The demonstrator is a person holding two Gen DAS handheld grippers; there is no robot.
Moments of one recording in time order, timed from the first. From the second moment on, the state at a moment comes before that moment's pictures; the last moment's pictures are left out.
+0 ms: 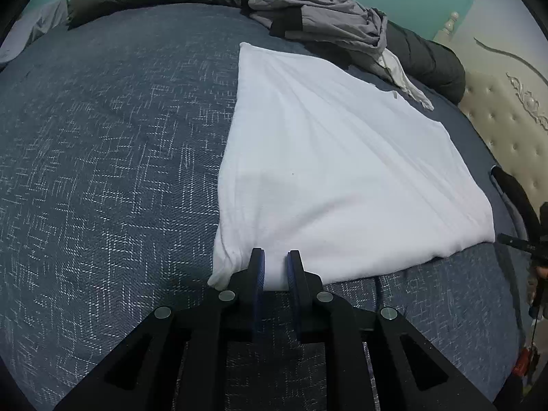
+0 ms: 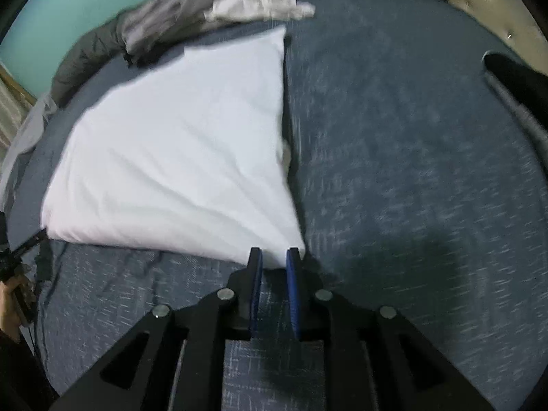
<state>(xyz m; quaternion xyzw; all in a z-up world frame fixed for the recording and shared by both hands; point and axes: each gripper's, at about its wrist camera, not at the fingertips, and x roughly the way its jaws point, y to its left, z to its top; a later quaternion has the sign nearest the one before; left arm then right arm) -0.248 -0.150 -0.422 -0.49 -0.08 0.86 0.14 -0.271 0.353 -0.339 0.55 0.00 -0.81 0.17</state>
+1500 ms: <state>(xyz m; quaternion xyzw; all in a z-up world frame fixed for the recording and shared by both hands) -0.243 -0.199 -0.419 -0.48 -0.17 0.85 0.15 -0.288 0.104 -0.349 0.51 -0.02 -0.83 0.24</state>
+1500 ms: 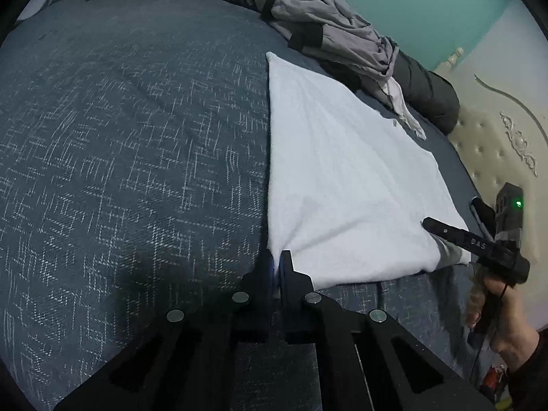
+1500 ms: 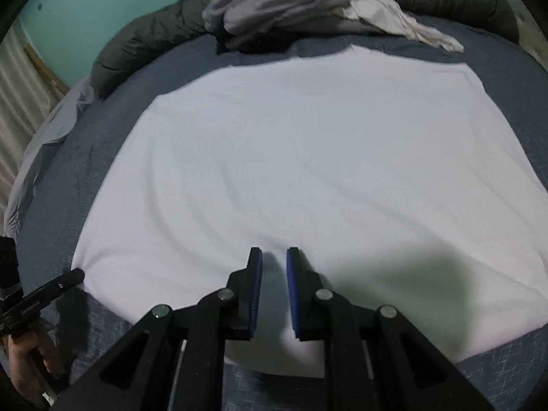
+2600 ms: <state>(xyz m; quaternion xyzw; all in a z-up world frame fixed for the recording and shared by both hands) -0.227 -0.192 -0.428 -0.50 -0.29 0.80 0.15 -0.218 0.215 -0.335 0.44 -0.09 -0.87 0.21</state>
